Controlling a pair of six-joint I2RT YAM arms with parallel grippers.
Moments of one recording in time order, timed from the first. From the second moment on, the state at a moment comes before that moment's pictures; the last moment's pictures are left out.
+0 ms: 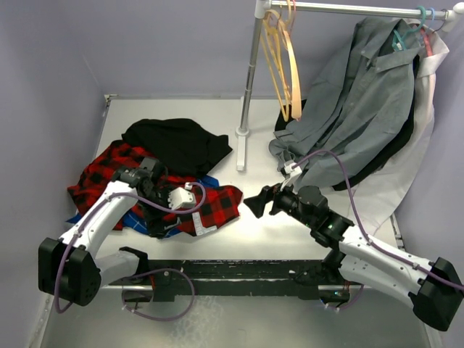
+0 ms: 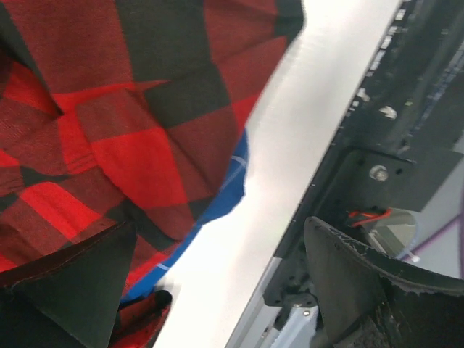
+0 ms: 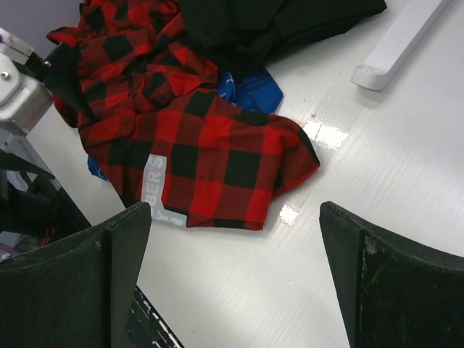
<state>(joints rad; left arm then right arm) -0.30 1.15 0.87 -1.24 0.33 0.92 0.80 0.81 0.41 0.16 0.01 0.46</state>
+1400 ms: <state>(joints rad) -0.30 1.25 1.04 -1.11 0.21 0.85 1.11 1.06 0.41 0.39 0.05 -0.16</state>
